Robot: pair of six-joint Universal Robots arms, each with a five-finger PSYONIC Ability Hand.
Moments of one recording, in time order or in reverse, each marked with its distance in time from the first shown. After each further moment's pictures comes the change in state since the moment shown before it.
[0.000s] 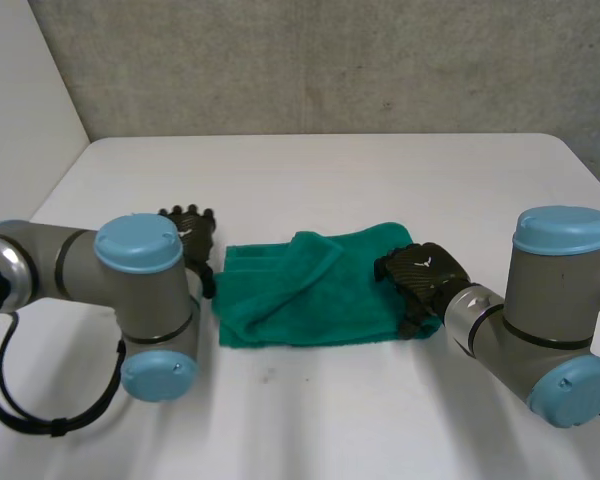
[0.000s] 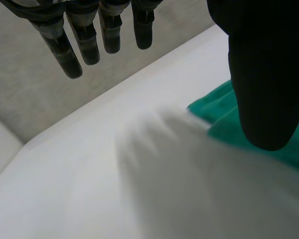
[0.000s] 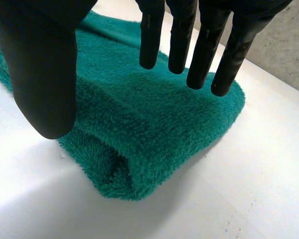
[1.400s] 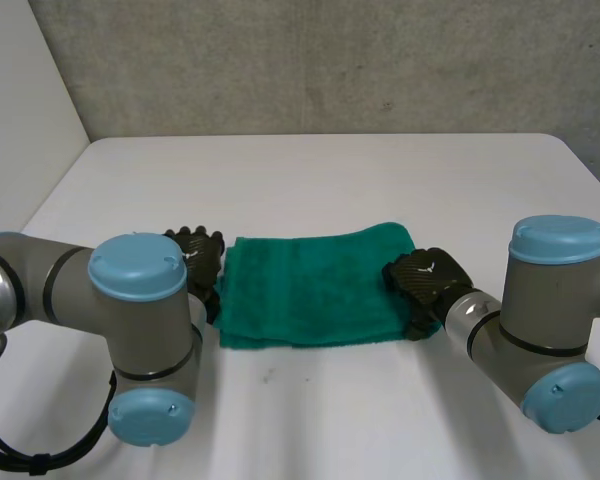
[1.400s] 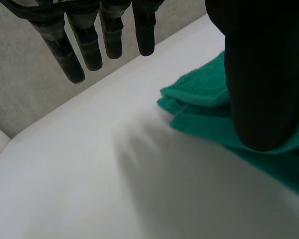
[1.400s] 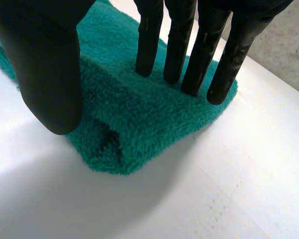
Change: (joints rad) left arm -0.068 0.120 -0.143 -0.036 -0.014 -0.021; right arm 0.001 0.018 0.019 -0.030 0.050 -0.055; left_hand 0.067 0.054 0.057 0.051 0.035; right_hand 0.093 0.108 0.111 0.104 0.101
